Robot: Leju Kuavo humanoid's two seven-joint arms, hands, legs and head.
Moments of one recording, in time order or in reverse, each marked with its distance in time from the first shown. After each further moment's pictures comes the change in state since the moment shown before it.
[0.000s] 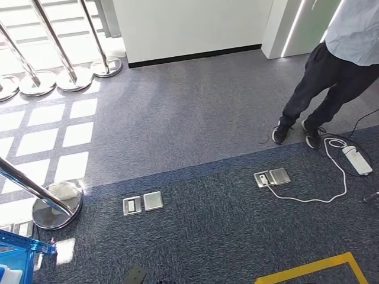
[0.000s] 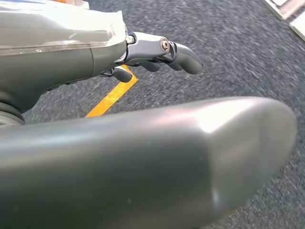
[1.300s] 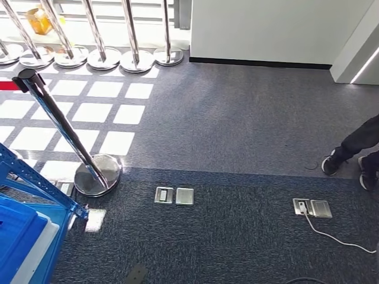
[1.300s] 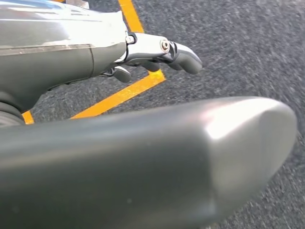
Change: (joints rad) left arm 0.001 0.001 0.001 0.000 -0.010 -0.004 0.004; right arm 0.004 0.006 0.075 -0.015 0.059 0.000 0.000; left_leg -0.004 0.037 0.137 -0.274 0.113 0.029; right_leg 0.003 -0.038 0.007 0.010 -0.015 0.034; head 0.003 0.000
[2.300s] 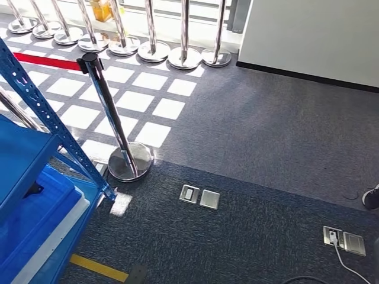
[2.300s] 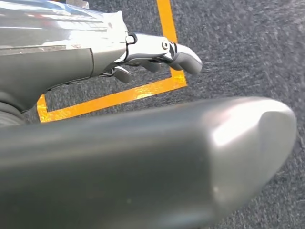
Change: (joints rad) left arm 0.000 0.000 0.002 0.000 -0.007 -0.003 0.004; right arm 0.002 0.002 0.021 -0.014 0.017 0.000 0.000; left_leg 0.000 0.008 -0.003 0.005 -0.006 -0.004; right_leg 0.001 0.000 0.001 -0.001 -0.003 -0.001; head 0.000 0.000
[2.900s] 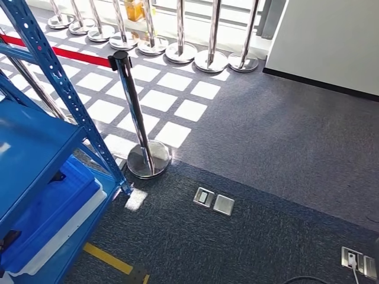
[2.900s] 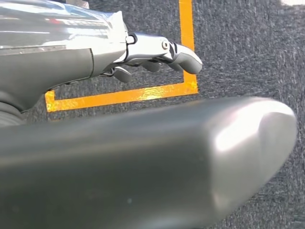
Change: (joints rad) left arm -0.002 -0.001 0.014 0.000 -0.005 -0.003 -0.003; right arm -0.002 -0.001 -0.001 -0.003 0.005 0.000 0.000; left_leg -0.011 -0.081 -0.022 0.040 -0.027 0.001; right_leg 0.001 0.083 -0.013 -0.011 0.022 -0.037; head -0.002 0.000
